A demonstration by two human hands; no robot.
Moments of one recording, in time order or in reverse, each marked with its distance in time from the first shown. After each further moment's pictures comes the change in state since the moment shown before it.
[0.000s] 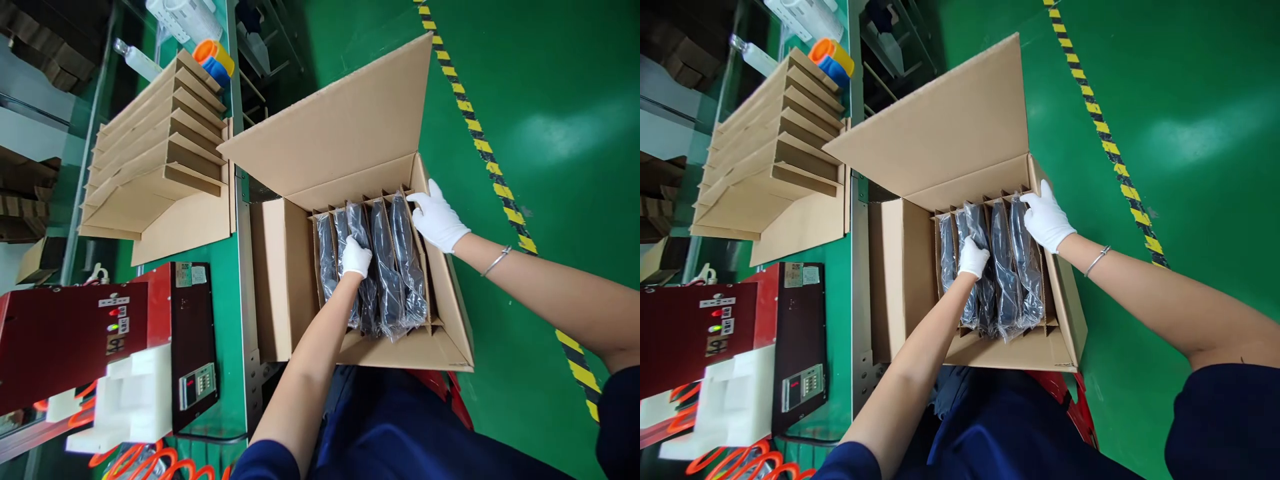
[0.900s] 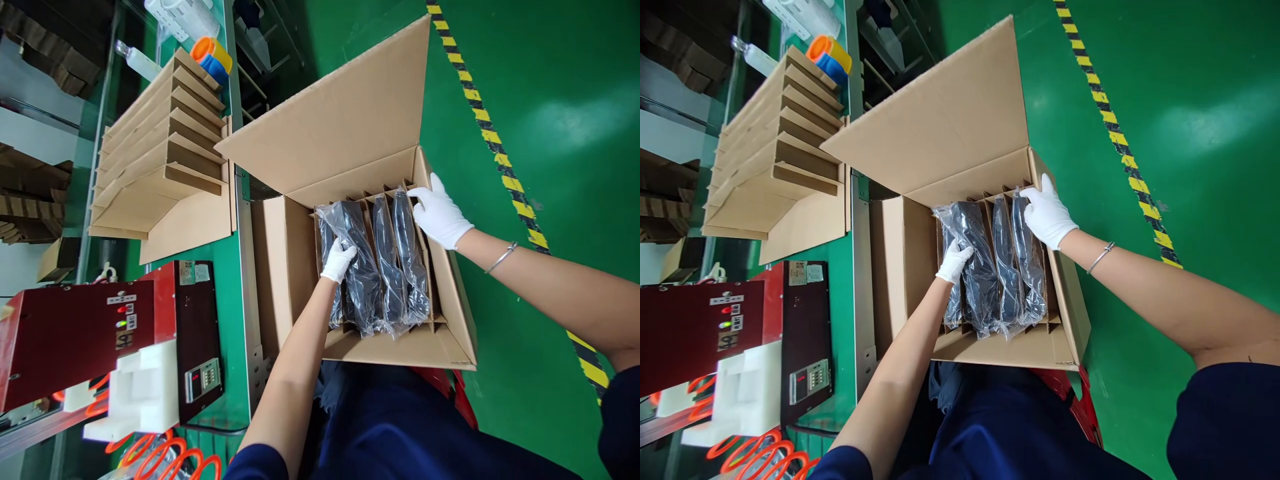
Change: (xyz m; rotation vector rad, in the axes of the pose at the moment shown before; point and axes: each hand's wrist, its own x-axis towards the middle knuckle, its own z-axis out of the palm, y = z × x) left_hand 0.005 -0.043 -0.034 -0.520 -0.124 0.114; right_hand -0.001 -0.004 -0.003 0.029 -0.030 0.031
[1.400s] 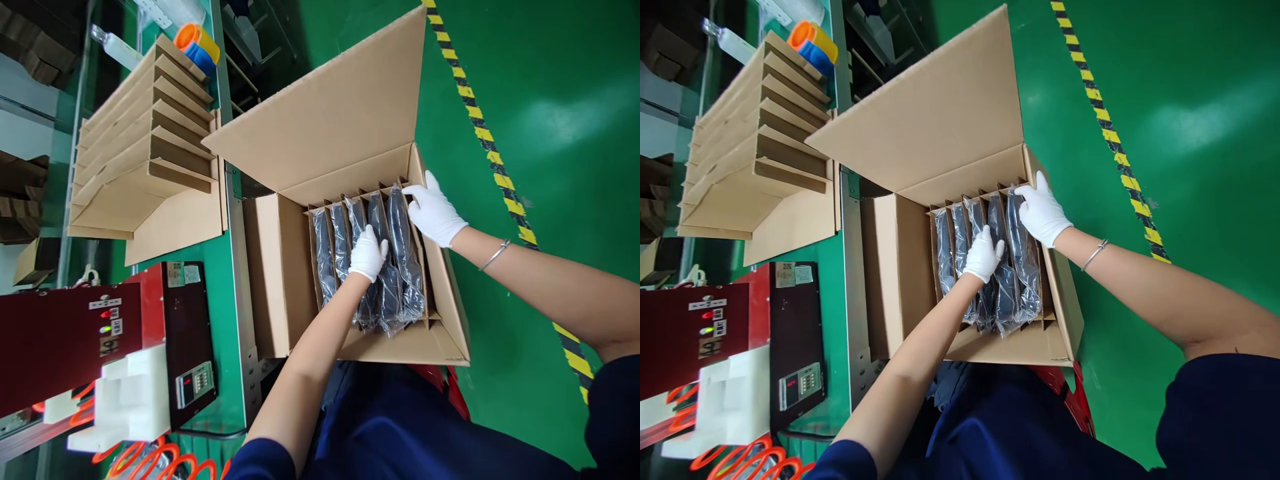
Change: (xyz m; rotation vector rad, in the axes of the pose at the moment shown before) left_hand -0.012 0.027 0.081 0.712 -0.018 0.191; right_hand 0.000 0.001 0.003 -0.009 0.029 -0.015
